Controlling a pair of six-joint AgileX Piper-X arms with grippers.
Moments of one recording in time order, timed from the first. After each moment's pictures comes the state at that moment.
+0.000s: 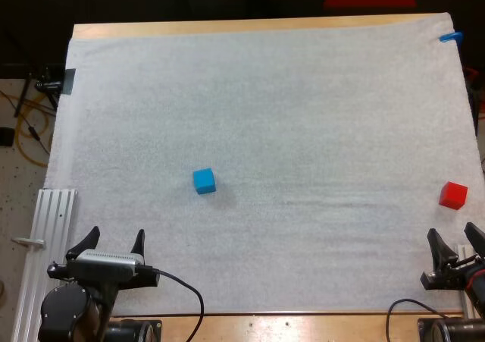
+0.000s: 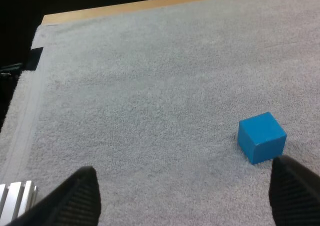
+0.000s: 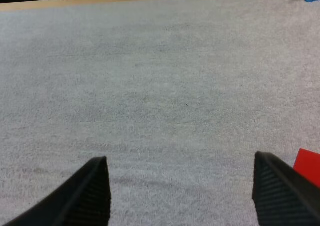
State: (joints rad) left arm -0.02 -0.01 -0.49 0.98 0.04 -1.71; right arm 0.04 -0.01 -0.50 1.00 -0.16 -1.82
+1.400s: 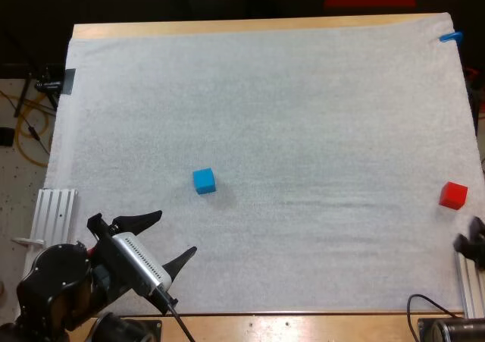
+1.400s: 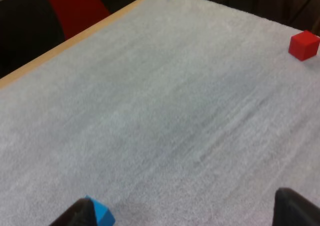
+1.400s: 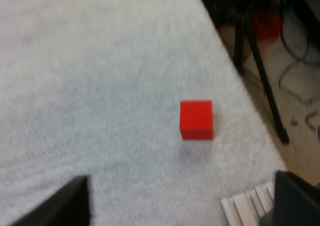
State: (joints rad) left arm -0.44 0.38 -0.88 1.10 0.28 -1.55; right arm 0.04 0.42 -0.87 1.32 0.18 -1.57
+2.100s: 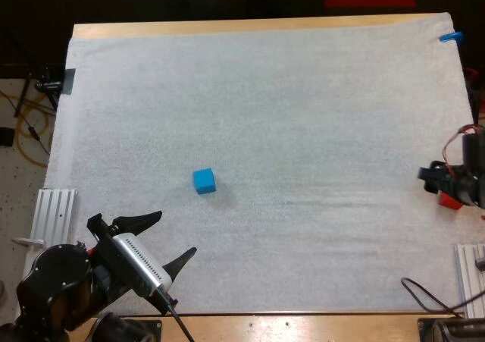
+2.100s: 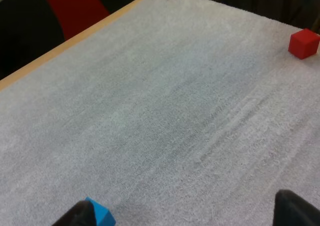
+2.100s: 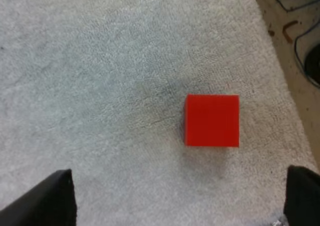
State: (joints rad) left arm -0.44 0.38 -0.88 1.10 0.28 -1.55; right arm 0.04 1.07 -0.87 1.05 0.21 -1.57
